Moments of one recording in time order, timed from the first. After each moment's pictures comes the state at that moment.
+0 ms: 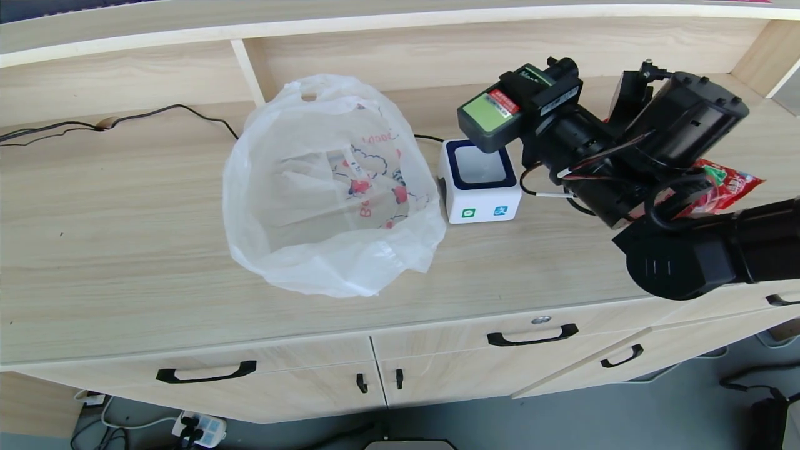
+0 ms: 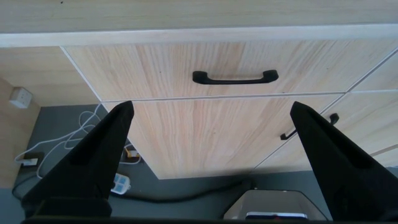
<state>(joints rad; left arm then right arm) 0.00 0.00 0.00 -0.02 0.00 0.03 0.47 1.90 -1.22 -1.14 0.03 0.99</state>
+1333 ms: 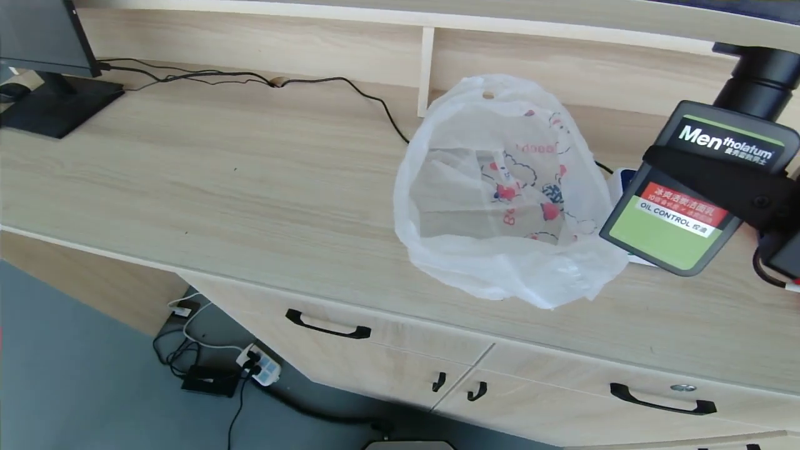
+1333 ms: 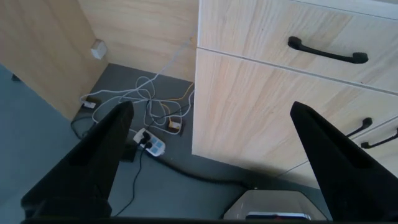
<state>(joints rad) 0.00 0.00 0.00 -0.02 0.00 0.03 0.51 1.16 -0.67 -0.70 0.21 0.13</state>
